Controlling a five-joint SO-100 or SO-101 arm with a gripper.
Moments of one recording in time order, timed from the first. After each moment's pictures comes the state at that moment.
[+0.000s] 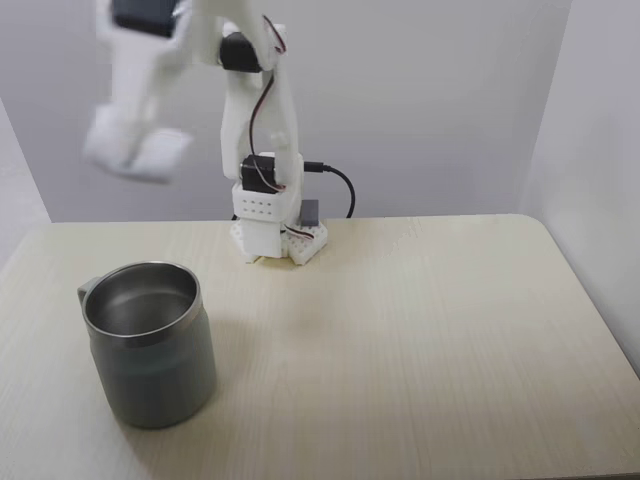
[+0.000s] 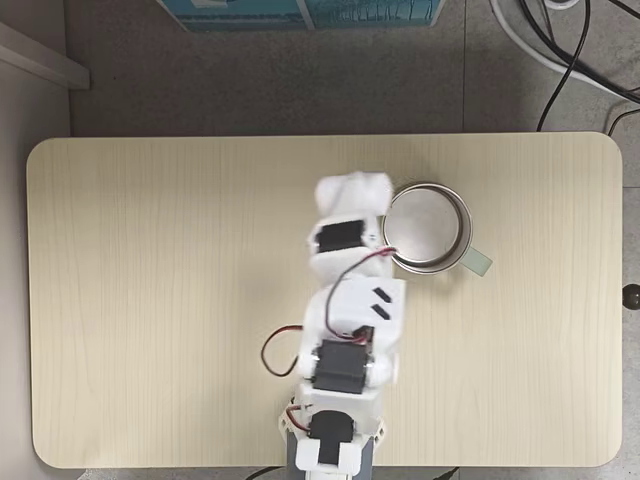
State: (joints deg) arm 12.6 86.0 138.3 102.8 -19.7
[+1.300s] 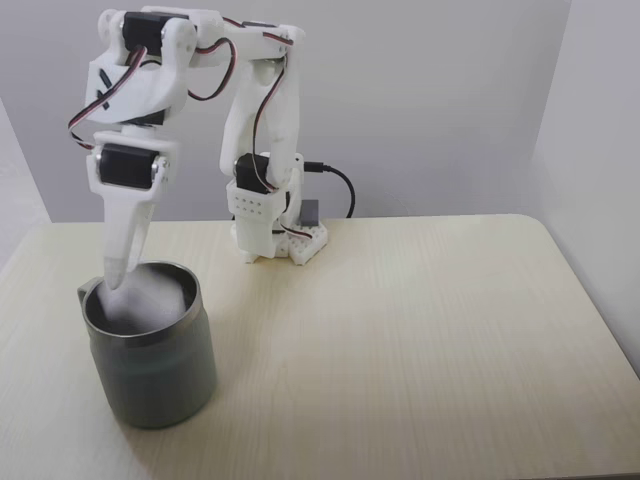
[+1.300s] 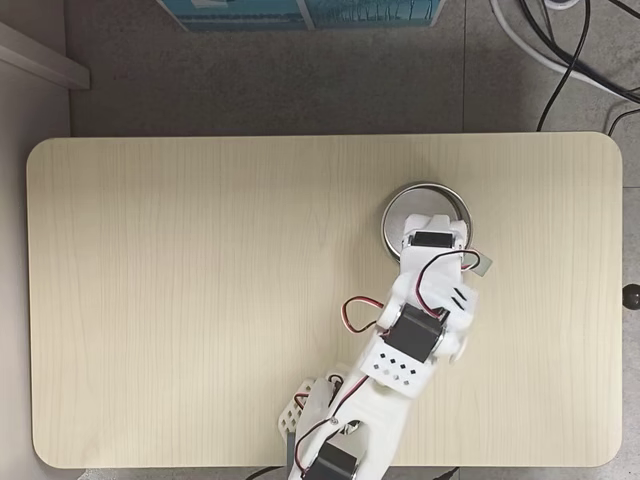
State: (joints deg) arm 21.1 65.5 78.3 76.1 -25.8
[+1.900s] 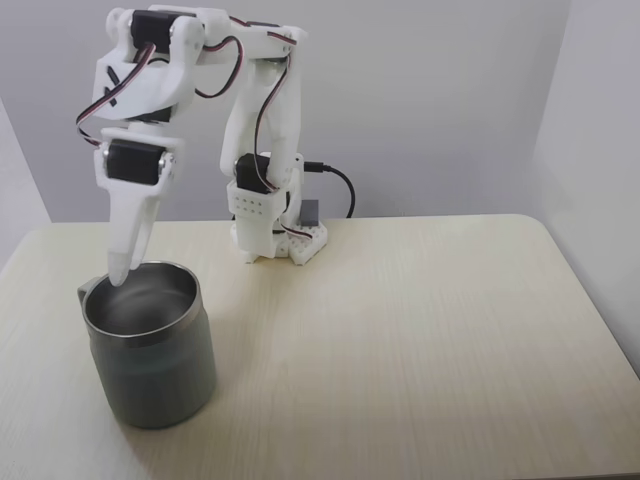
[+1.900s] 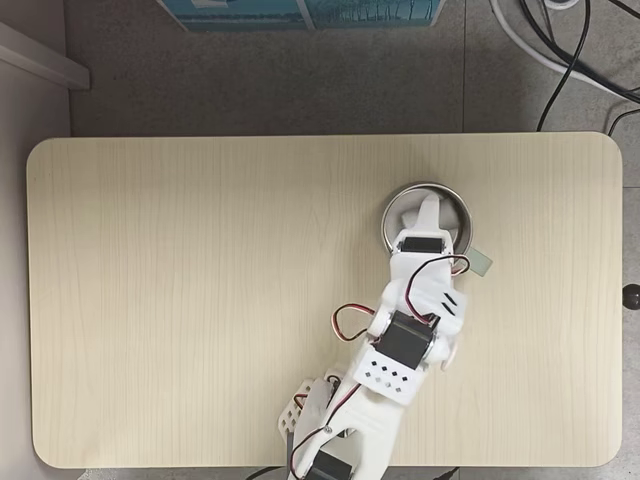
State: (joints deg) arm 20.4 62.7 75.8 75.3 -25.8
